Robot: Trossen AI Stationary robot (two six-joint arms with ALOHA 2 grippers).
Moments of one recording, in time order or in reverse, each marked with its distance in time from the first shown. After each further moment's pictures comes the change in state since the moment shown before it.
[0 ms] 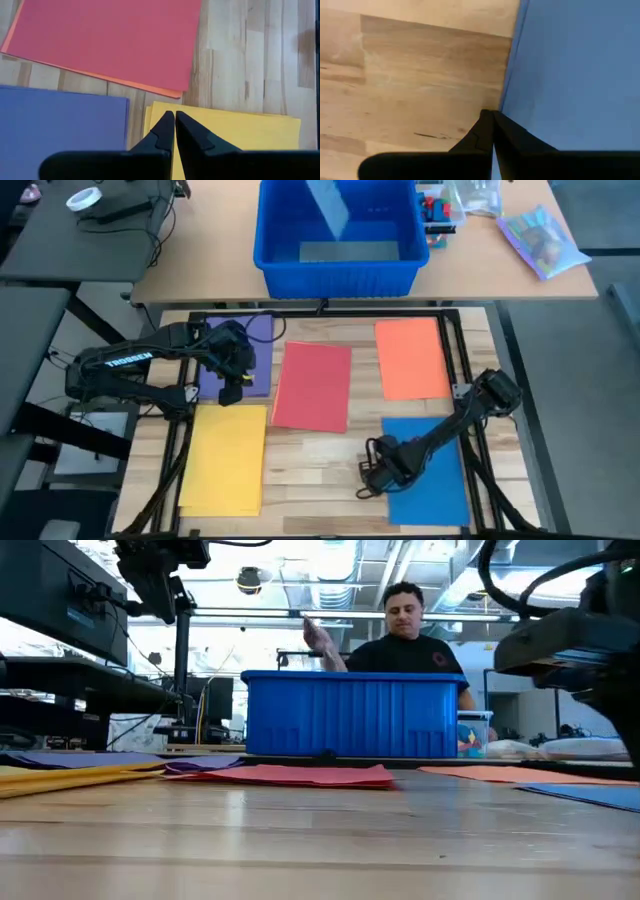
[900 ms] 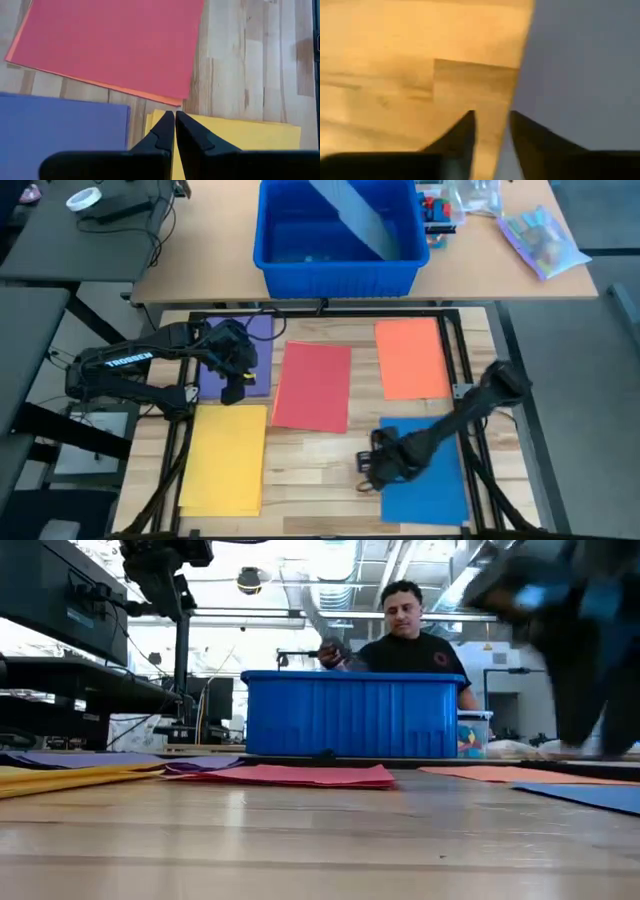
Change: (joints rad) left arm 0.000 0.000 0.000 0.032 0.000 -0.011; right arm -0.063 -0.072 -0.004 0.085 0.149 -0.044
